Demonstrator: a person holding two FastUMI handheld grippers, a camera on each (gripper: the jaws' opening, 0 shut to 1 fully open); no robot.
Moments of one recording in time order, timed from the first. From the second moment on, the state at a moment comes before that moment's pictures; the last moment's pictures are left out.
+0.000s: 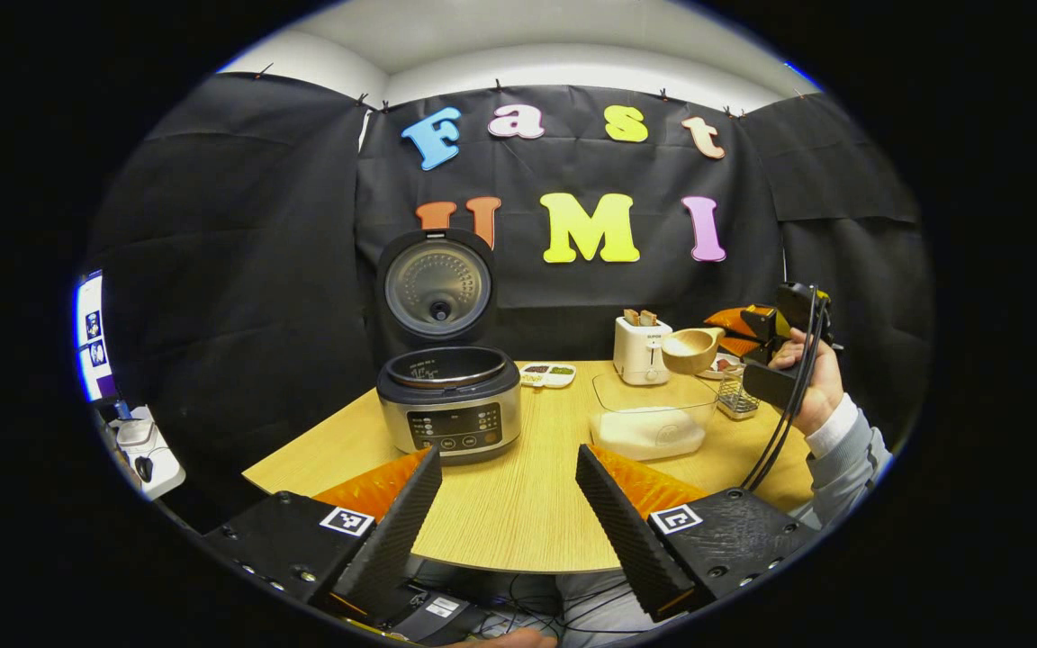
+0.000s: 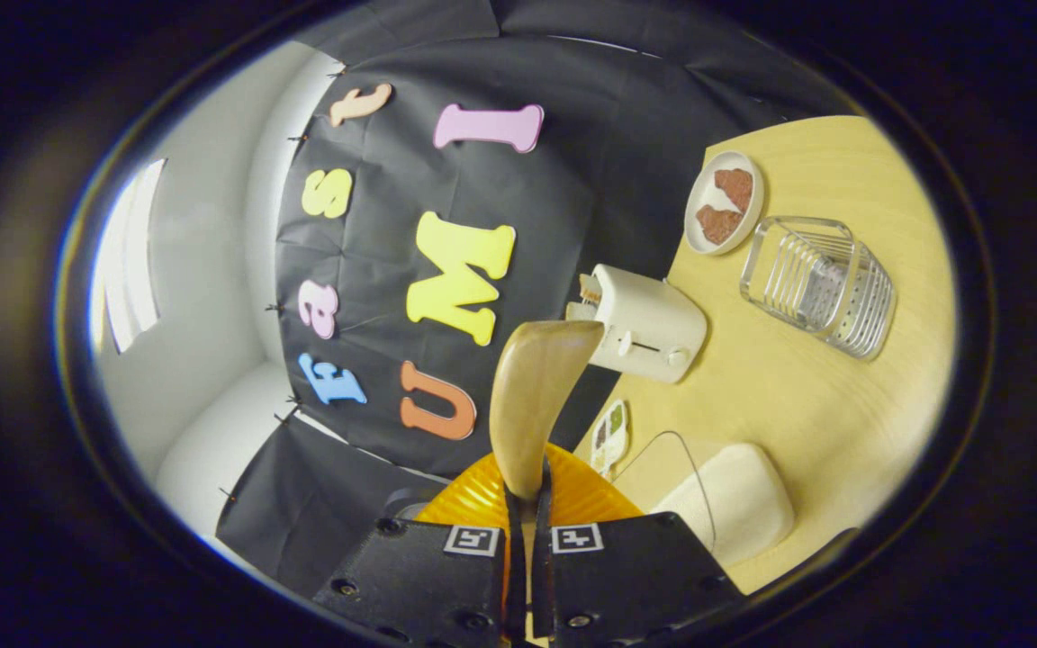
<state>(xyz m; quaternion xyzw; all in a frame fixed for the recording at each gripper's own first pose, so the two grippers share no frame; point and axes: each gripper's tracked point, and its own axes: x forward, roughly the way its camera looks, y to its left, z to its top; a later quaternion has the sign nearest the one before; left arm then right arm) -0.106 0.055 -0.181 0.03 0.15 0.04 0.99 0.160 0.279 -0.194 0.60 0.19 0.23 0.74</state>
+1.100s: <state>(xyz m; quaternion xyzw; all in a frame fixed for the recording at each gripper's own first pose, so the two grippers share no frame) -0.147 0.132 -0.139 0.02 0.06 0.05 1.00 0.197 0.523 -0.124 0.36 0.22 0.29 0.86</state>
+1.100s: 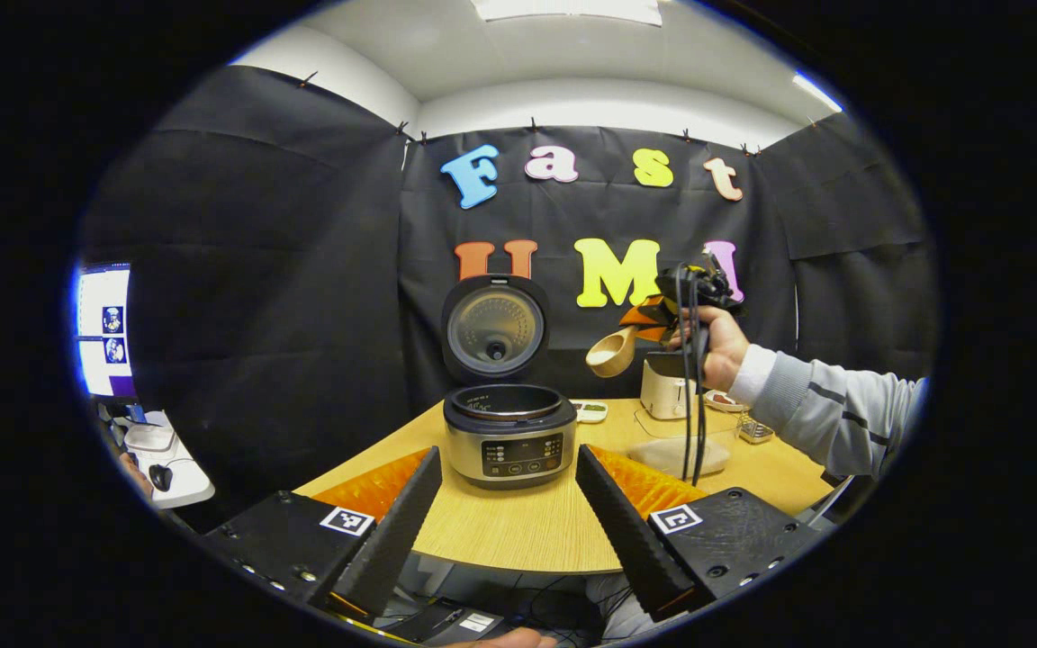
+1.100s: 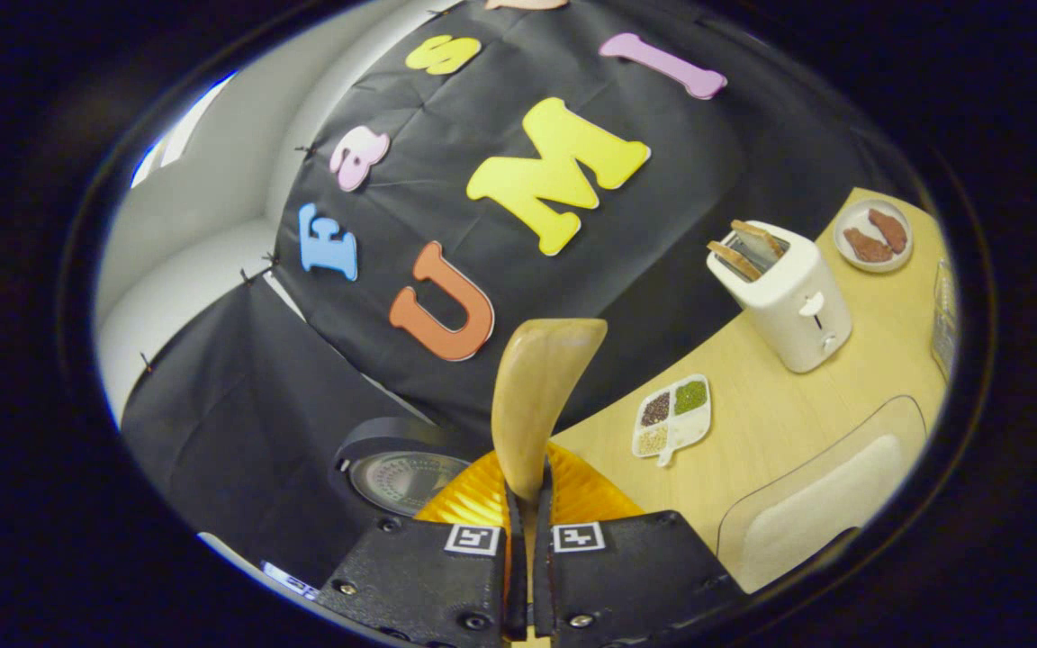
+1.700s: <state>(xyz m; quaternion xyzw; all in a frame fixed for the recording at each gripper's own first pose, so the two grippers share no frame) -0.154 0.140 -0.149 0.00 0.05 0.03 1.00 0.180 0.617 -0.114 0.21 0.15 0.32 0.91</state>
